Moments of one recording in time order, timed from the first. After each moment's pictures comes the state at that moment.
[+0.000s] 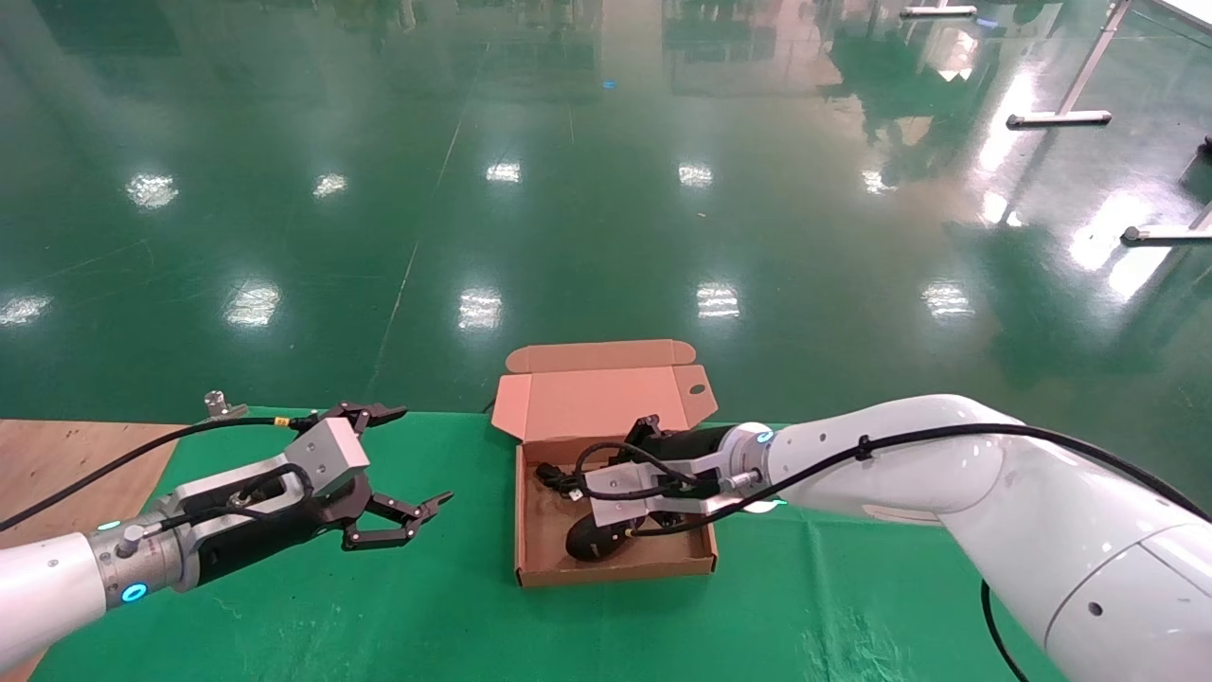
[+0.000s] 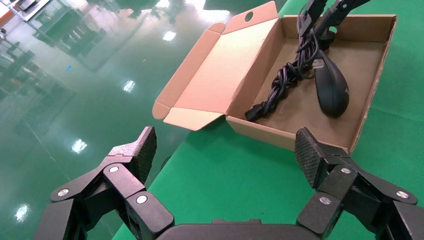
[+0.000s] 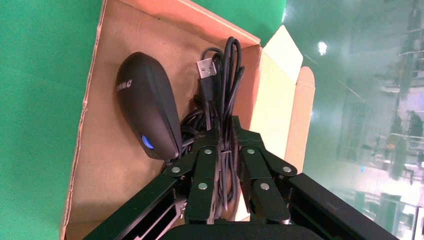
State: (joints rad) left arm -1.23 0.78 0.90 -0.82 0.72 0.70 0.53; right arm 1.58 -1.37 -1.14 0.52 -1.50 -0.70 -0.47
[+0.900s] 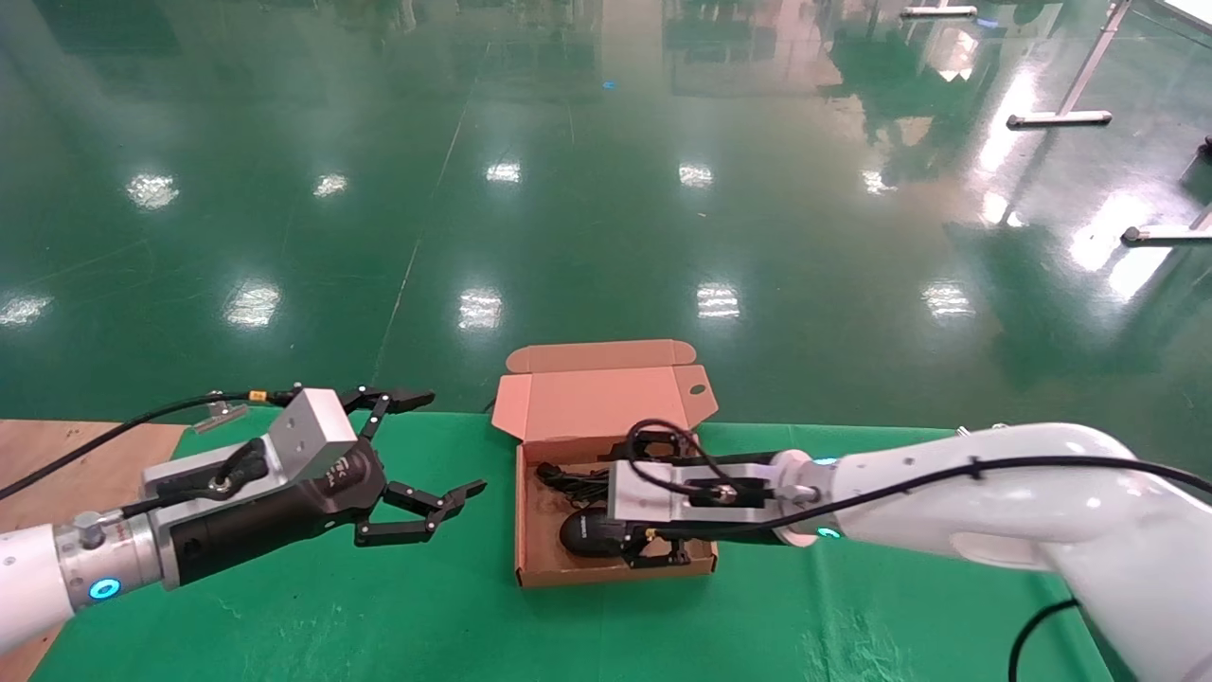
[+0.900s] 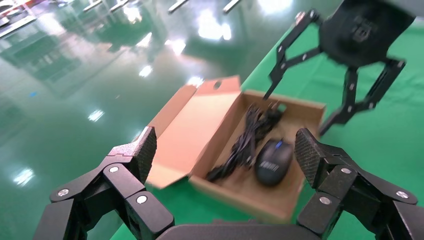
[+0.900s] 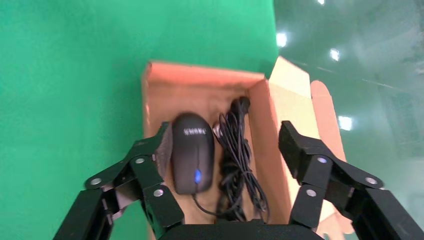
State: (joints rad) left arm -1.20 0.74 0.76 -0.92 0.72 0.88 0.37; right arm 1.48 -1.21 -0.94 0.69 -1.34 -0.88 -0.33
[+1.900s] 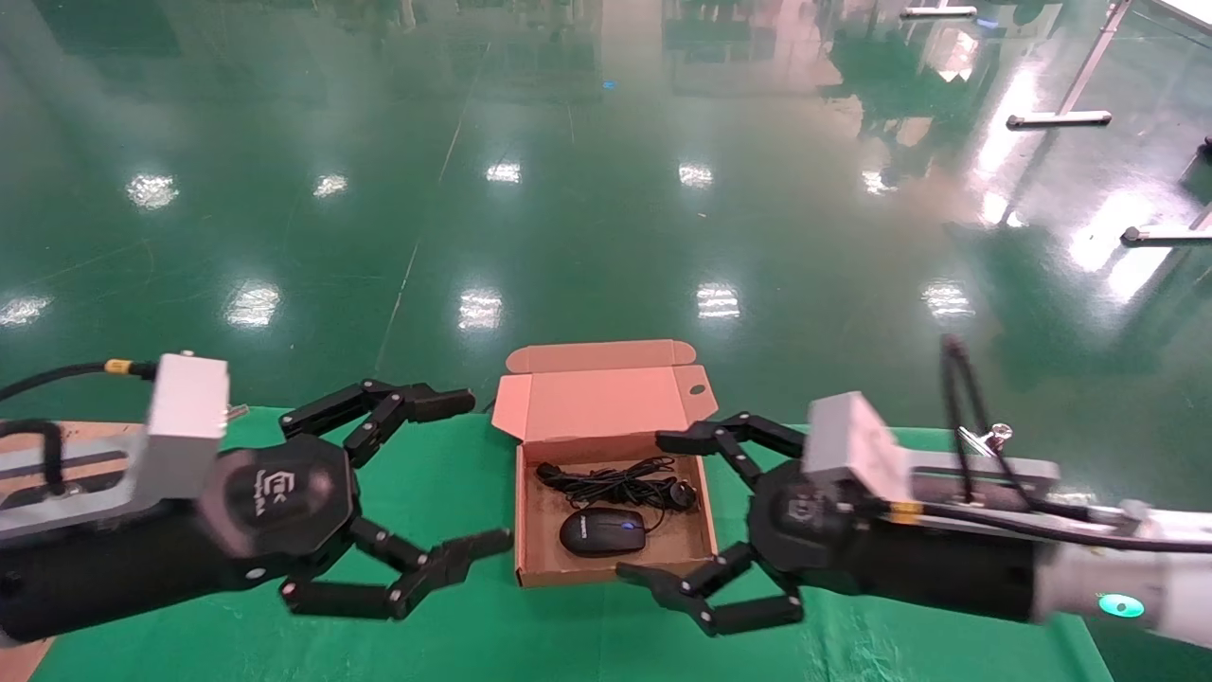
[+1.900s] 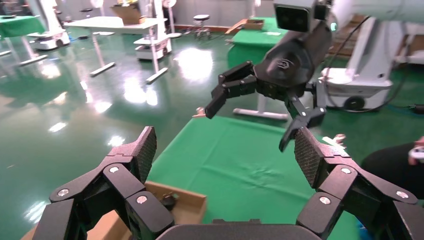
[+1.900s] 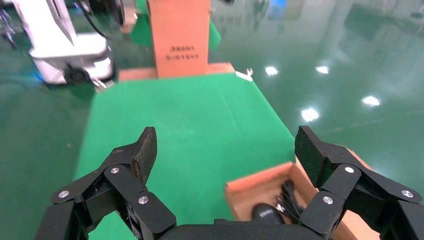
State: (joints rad) left arm -1.12 0.66 0.45 -1.16 0.73 1.28 0.01; right arm 1.22 -0.83 -0.52 1.07 -0.95 -1.27 0.00
